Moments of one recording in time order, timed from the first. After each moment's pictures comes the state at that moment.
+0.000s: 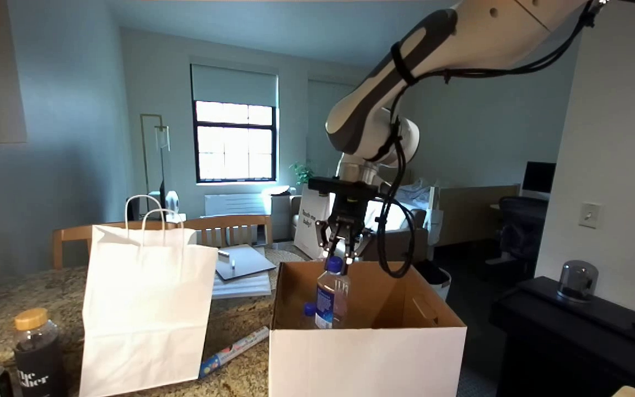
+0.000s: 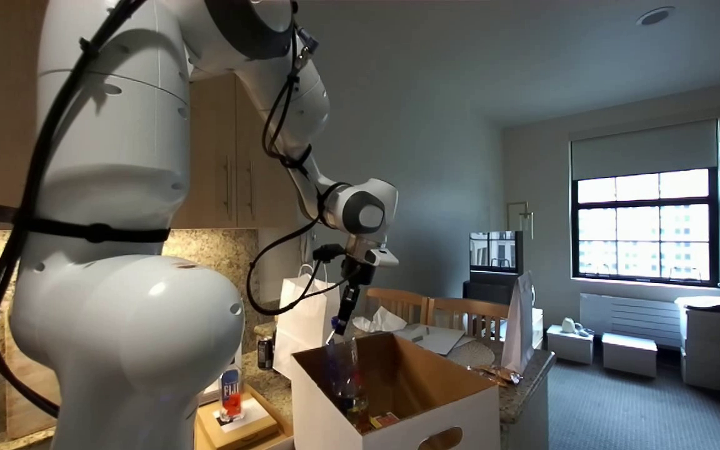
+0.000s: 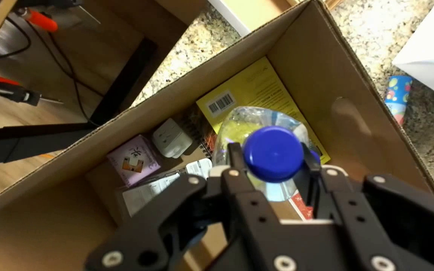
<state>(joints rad) 0.12 0.01 0.07 -2.29 0.38 2.20 0.95</state>
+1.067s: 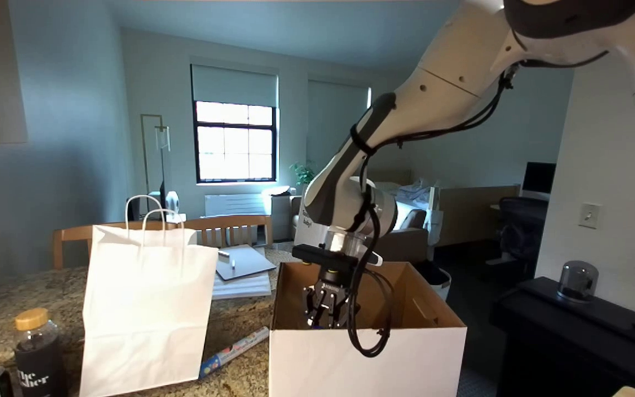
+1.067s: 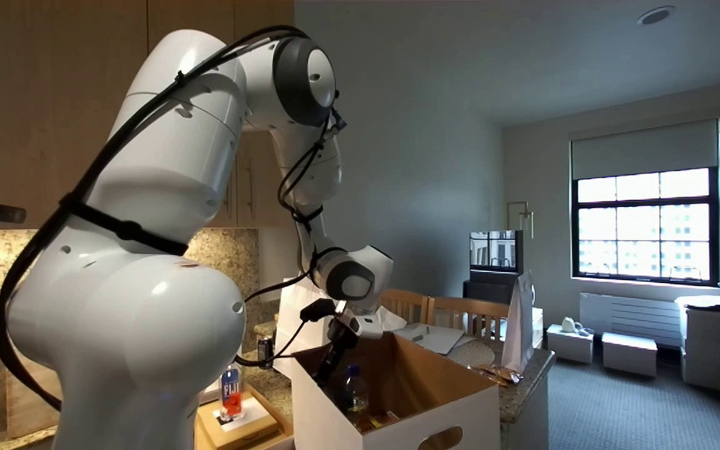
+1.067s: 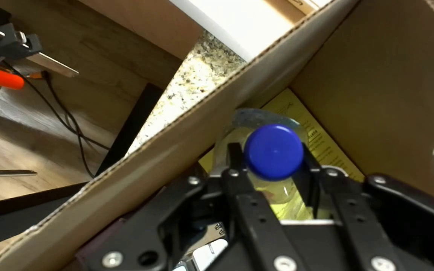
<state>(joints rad) 0.14 0.32 0.13 -2.29 0.60 2.41 0.88</state>
